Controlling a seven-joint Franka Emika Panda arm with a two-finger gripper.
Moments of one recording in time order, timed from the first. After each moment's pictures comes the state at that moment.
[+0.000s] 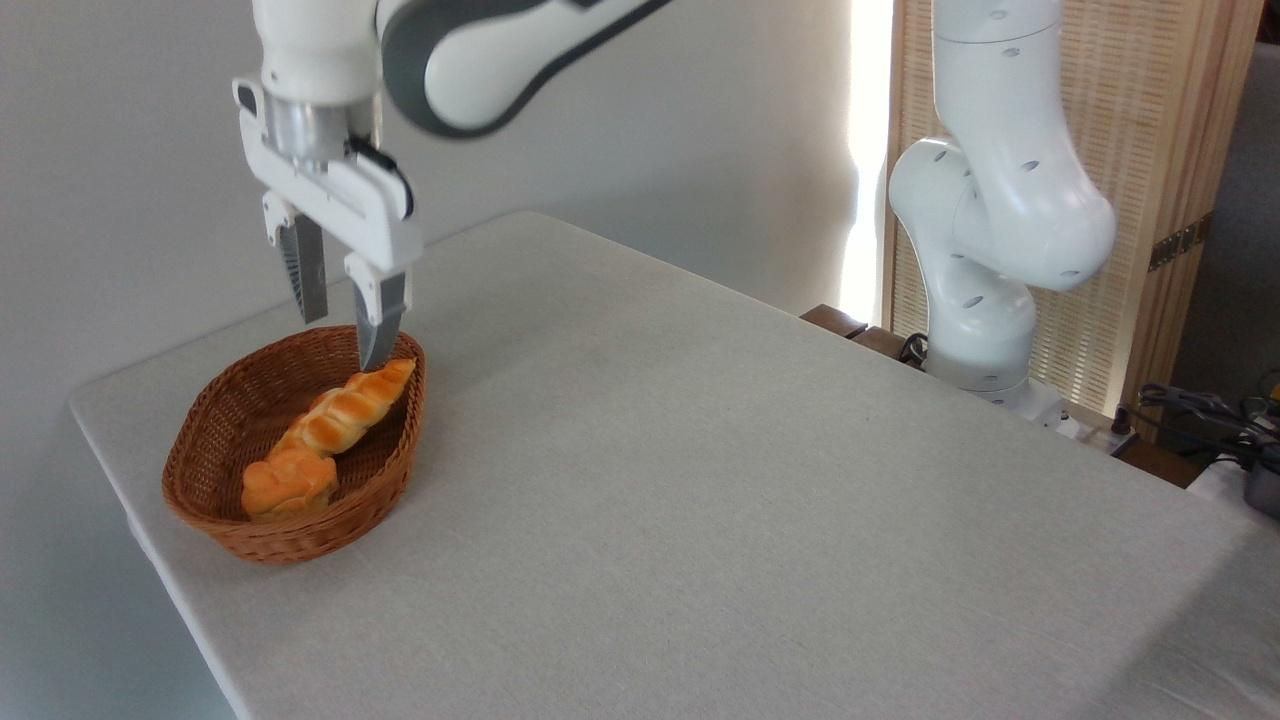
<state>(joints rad) -0.22 0.14 -0.22 -1.74 -0.18 2.12 0.26</state>
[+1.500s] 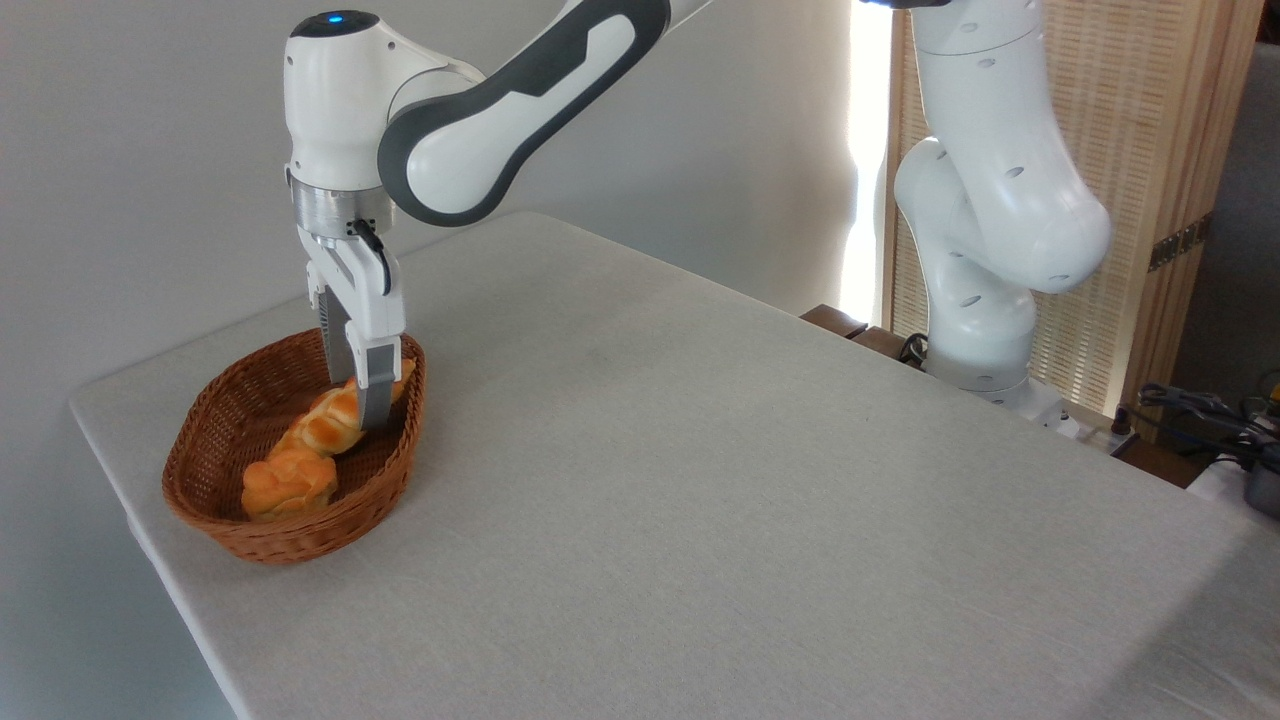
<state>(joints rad) -0.30 0.22 -0.23 -1.84 -0.01 2.31 0.40</state>
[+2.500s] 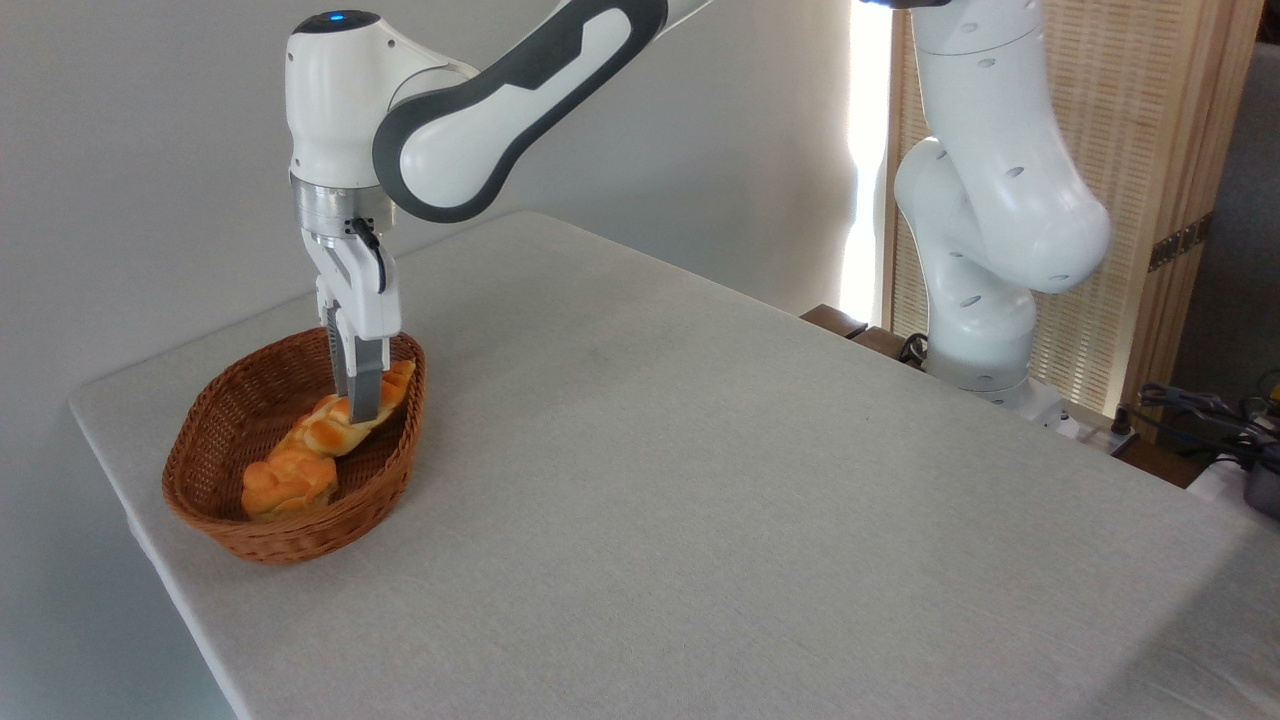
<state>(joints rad) -0.30 0.22 -0.23 -1.85 0.04 2.31 0.40</state>
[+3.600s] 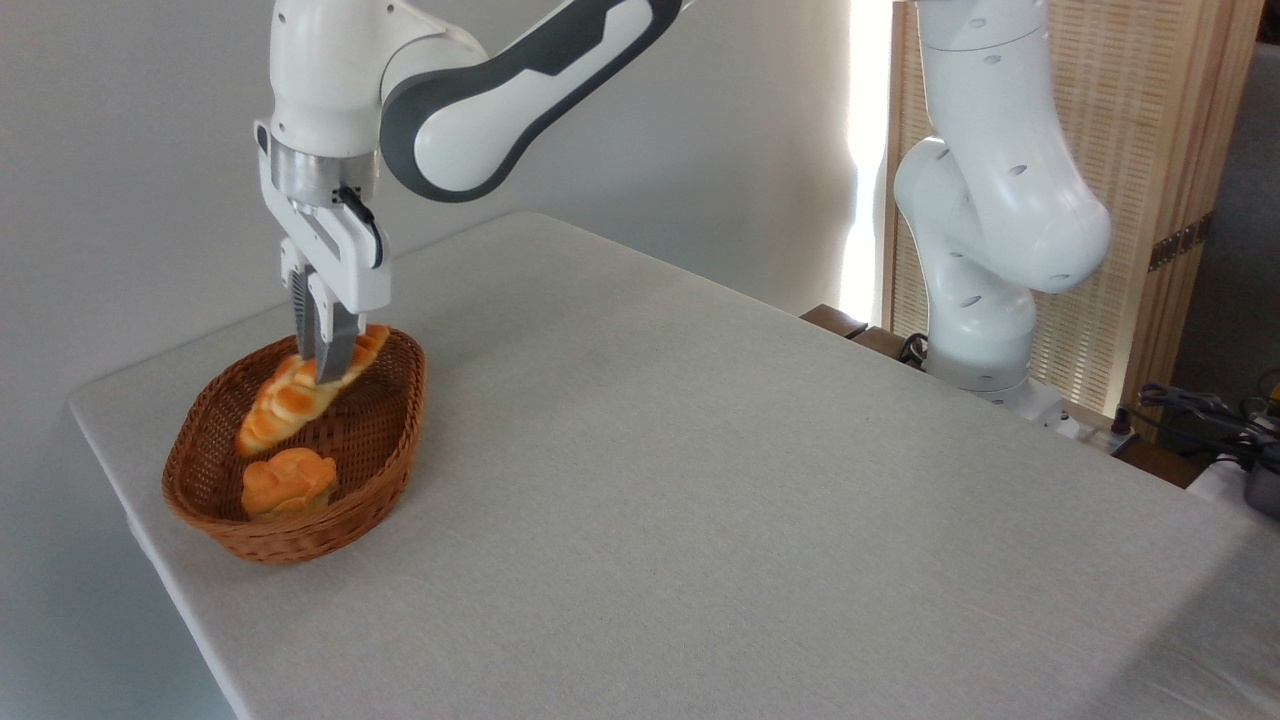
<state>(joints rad) -0.29 0.18 -0.19 -1.79 -0.16 2.31 0.39</state>
